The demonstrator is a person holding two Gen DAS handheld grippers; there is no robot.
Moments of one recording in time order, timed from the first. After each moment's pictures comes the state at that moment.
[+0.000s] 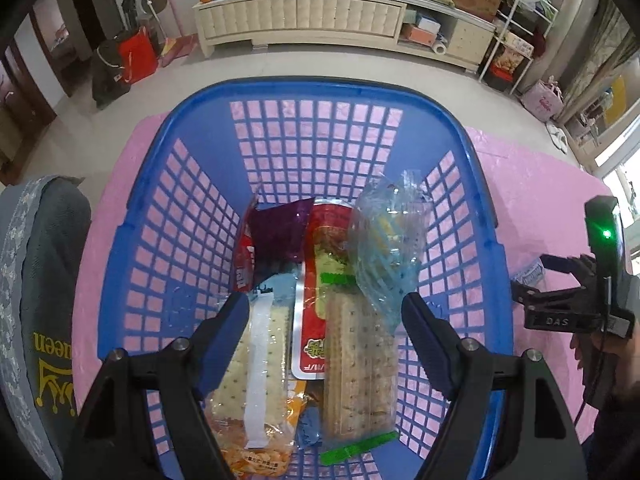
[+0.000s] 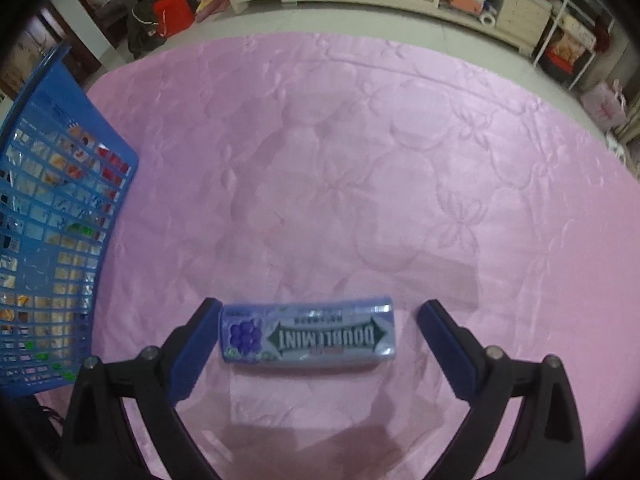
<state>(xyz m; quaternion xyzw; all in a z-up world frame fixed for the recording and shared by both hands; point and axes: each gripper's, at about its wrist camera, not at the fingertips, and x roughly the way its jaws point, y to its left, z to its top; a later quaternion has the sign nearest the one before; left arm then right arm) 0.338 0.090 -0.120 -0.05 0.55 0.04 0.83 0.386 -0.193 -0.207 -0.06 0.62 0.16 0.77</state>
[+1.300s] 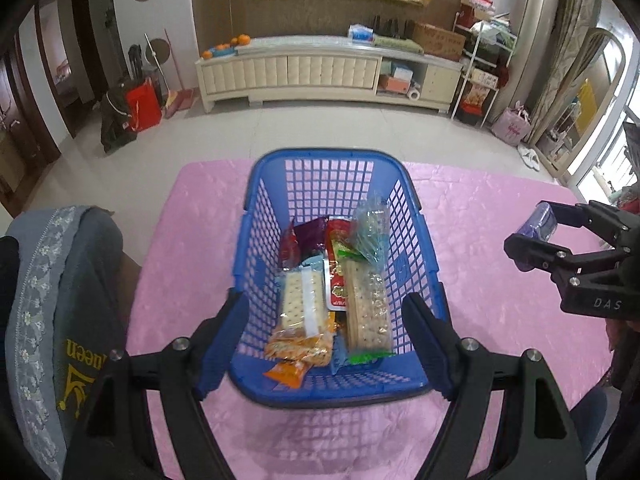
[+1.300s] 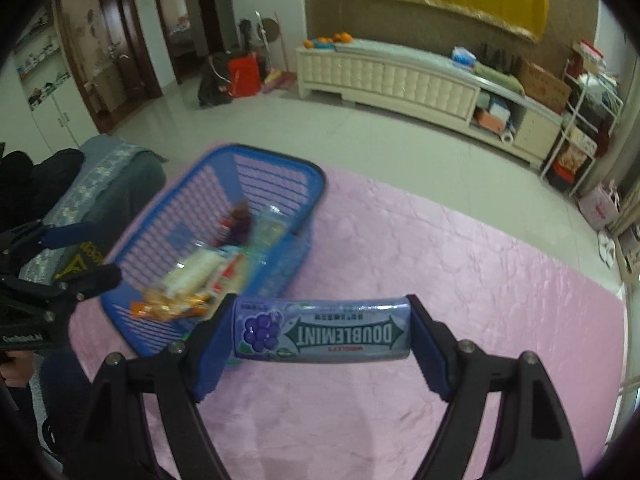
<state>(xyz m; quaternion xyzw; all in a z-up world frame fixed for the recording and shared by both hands) 0.218 0.107 -0.023 -0.03 0.46 0.02 0.89 0.268 -0.111 -0.026 -0.09 0.46 0.24 0.85</state>
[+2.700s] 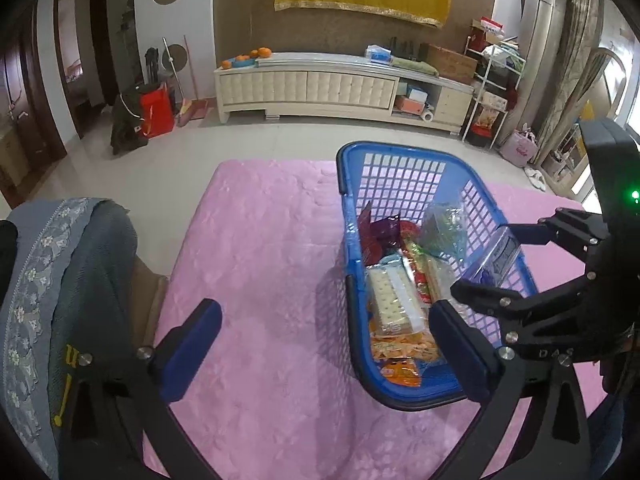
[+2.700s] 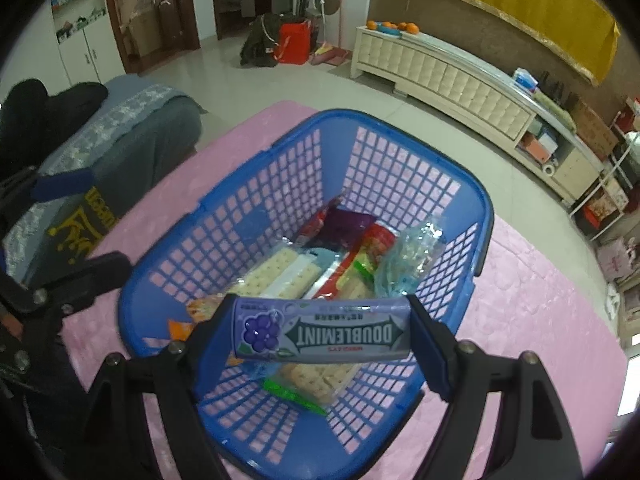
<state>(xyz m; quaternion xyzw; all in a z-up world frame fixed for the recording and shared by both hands) 0.205 0.194 -0.063 -0.04 0.42 0.03 0.91 0.271 0.021 -0.086 -0.18 0.48 0.27 0.81</state>
